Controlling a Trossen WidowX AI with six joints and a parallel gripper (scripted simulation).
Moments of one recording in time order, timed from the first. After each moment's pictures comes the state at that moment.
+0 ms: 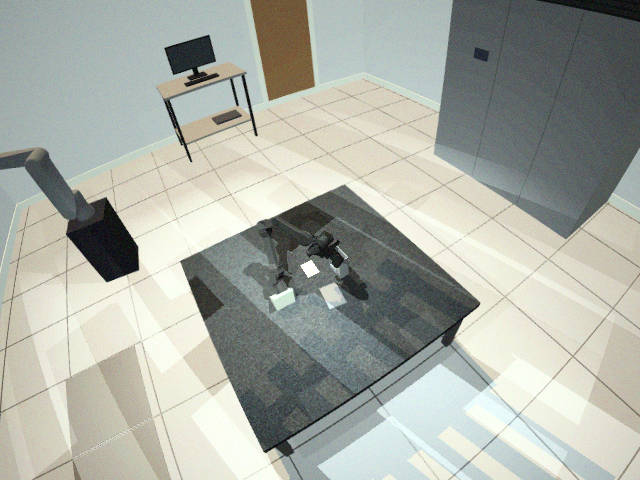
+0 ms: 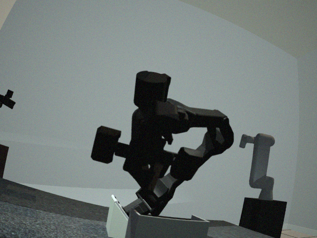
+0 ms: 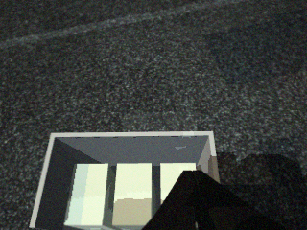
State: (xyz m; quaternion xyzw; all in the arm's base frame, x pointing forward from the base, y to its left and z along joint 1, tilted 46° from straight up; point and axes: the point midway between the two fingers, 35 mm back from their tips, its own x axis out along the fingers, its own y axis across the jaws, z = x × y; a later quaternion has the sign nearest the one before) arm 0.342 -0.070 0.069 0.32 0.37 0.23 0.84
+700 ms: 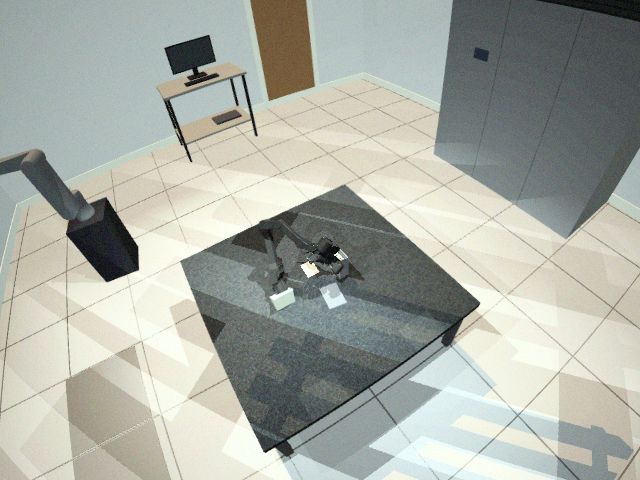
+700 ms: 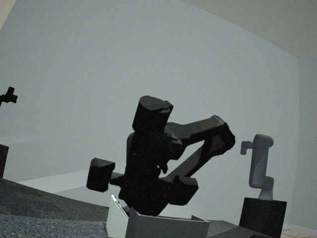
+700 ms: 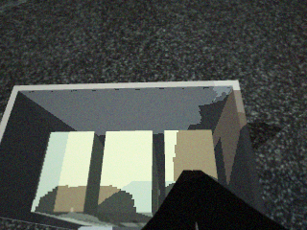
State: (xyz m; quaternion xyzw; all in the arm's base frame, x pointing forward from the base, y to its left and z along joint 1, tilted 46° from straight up) arm 0.335 -0.033 0.035 0.32 0.37 0.23 0.84
